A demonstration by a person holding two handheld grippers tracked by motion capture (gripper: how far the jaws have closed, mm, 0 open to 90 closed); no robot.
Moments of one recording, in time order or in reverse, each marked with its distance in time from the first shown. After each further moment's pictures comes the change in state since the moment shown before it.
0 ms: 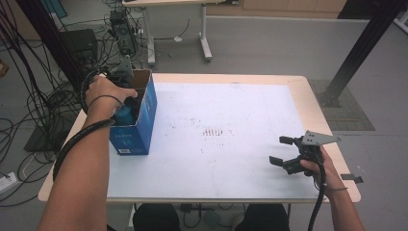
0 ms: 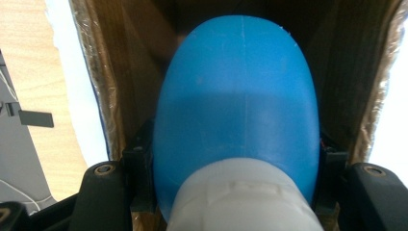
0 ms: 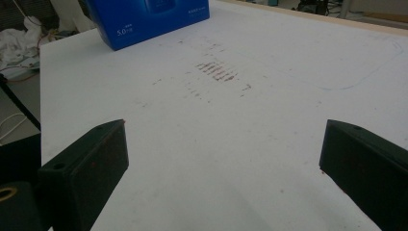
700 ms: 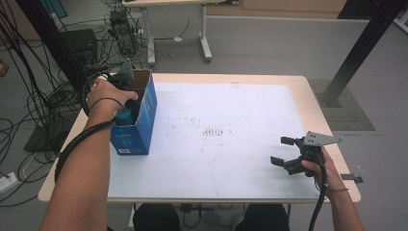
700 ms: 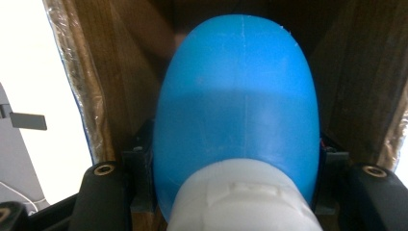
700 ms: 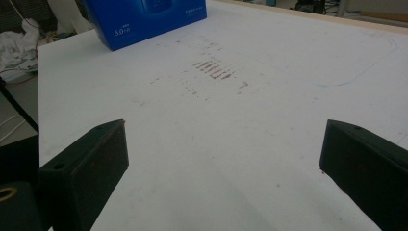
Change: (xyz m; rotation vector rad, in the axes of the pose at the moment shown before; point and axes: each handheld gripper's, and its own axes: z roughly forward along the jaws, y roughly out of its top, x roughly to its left) left arm 0.001 0.004 0.010 0.019 -0.005 -0.003; right arm -0.001 -0.004 -0.002 -0.003 -0.007 0.007
